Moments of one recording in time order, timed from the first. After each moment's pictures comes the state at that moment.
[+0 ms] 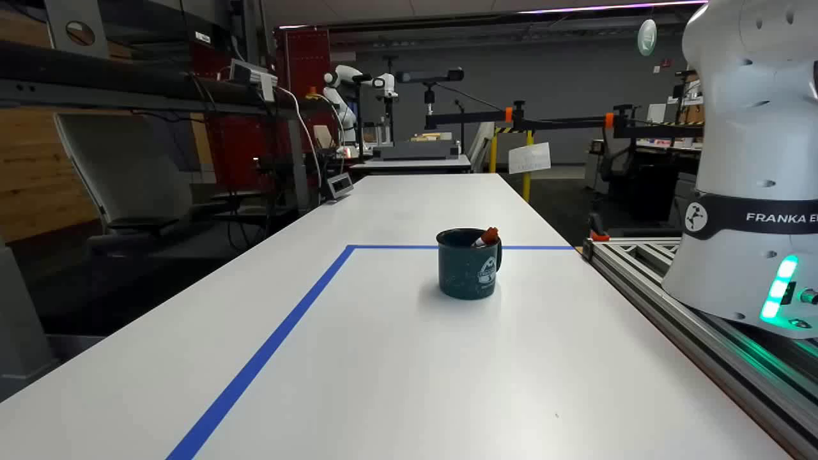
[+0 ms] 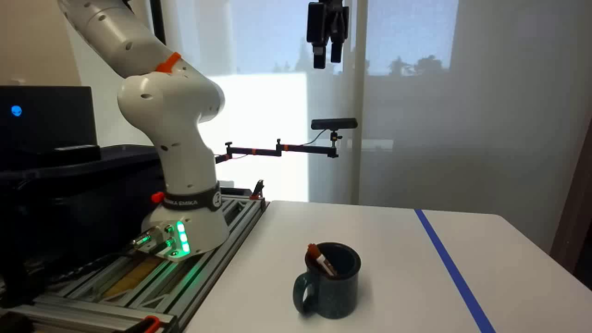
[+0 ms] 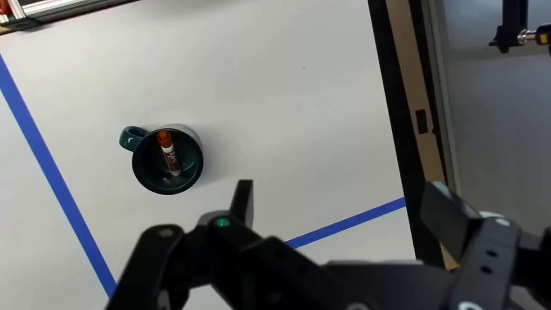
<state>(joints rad) -0.01 -0.77 -0.02 -2.42 0.19 1.61 0.24</state>
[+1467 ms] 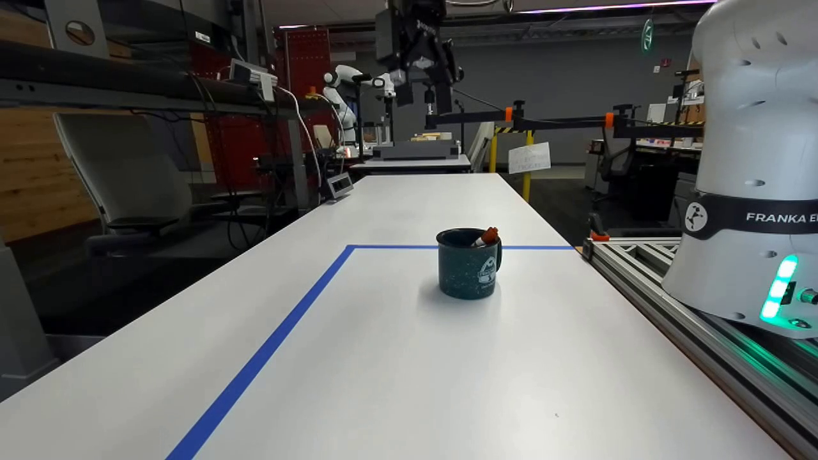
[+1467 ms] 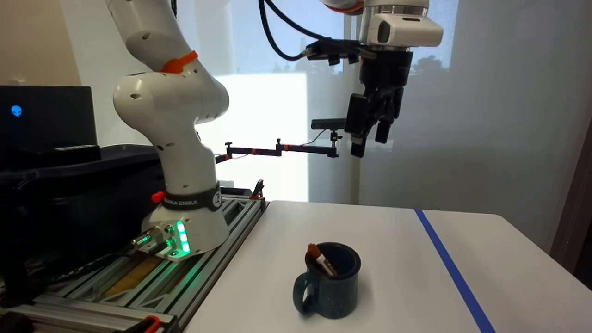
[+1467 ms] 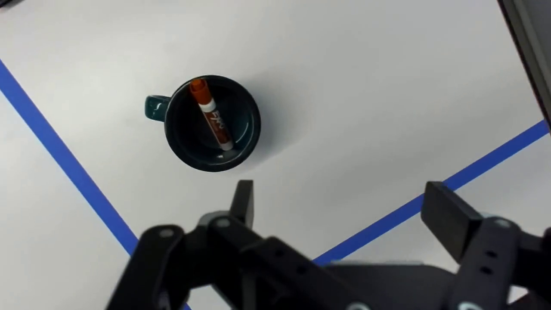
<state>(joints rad) -0.16 -0.37 -0.02 -2.49 0.13 2.01 0.29</state>
